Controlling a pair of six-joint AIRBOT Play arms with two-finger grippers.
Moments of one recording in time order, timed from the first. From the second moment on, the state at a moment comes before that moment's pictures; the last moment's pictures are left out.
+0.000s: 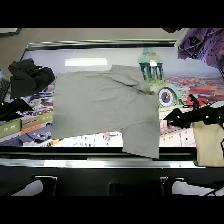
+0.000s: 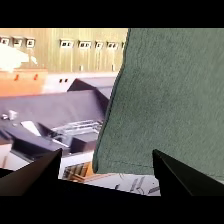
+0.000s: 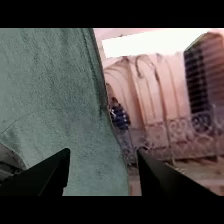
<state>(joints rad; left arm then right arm) 0.42 -1.24 1.22 1.27 -1.38 -1.53 -0.44 -1.52 1.02 -0.90 1.31 1.20</state>
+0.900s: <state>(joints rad) 0.53 -1.17 0.98 1.16 -1.36 -1.49 -0.37 -1.63 0.97 -0.75 1.18 1.02</state>
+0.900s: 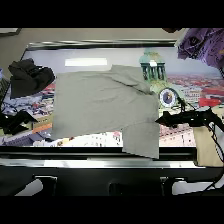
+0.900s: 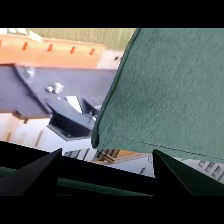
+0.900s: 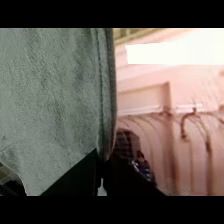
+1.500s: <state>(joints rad) 0.61 -1.21 0.60 0.89 -1.17 -1.22 -0.37 -1.63 0.97 -0.72 1.23 1.08</state>
